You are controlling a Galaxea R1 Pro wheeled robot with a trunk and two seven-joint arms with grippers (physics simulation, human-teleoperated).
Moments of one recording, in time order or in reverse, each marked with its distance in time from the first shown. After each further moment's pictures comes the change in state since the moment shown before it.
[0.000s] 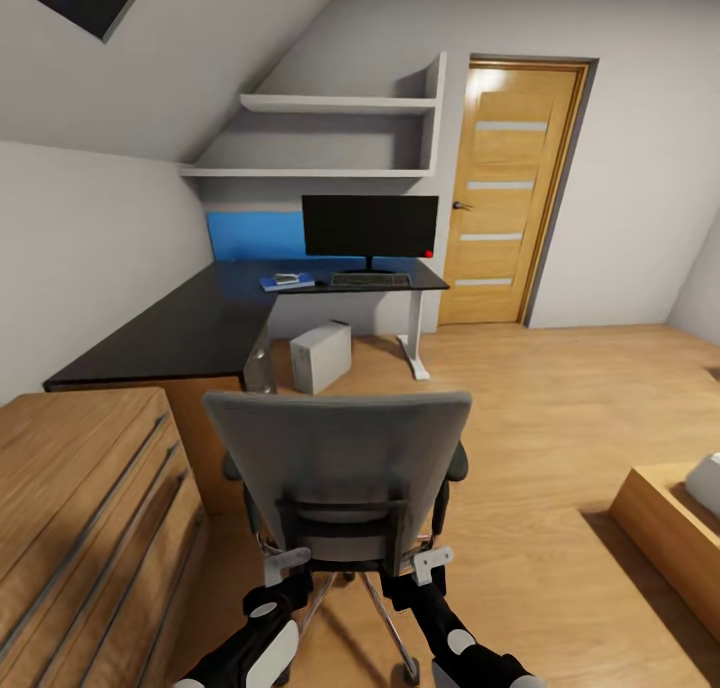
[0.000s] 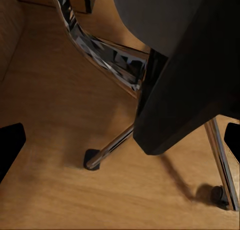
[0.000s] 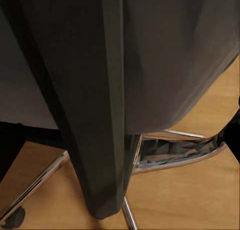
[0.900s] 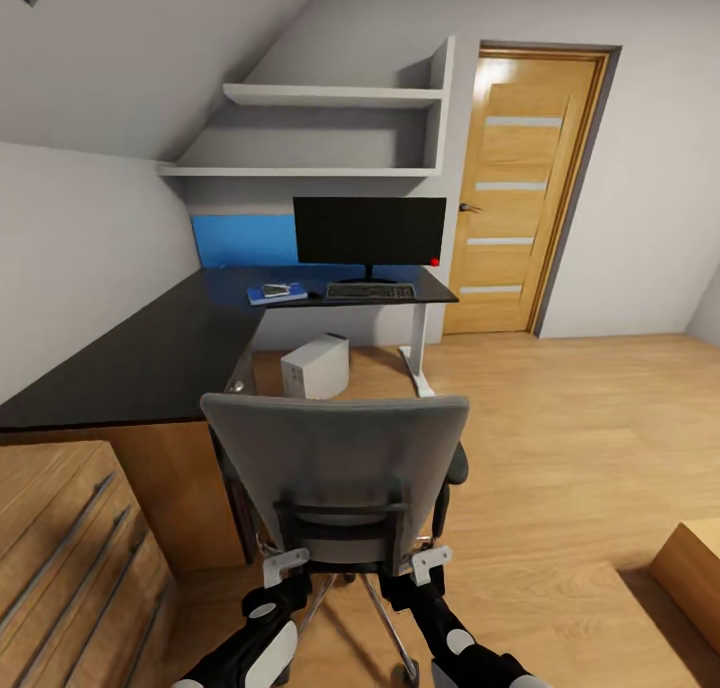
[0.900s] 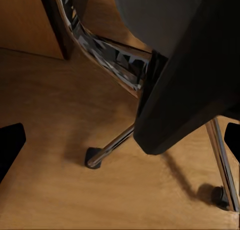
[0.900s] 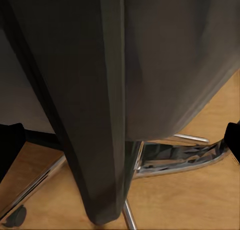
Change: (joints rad) left arm 0.000 0.002 0.000 0.003 0.004 0.000 0.001; right arm 0.000 0.000 0.007 -0.004 0.008 0.001 0.002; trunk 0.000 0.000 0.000
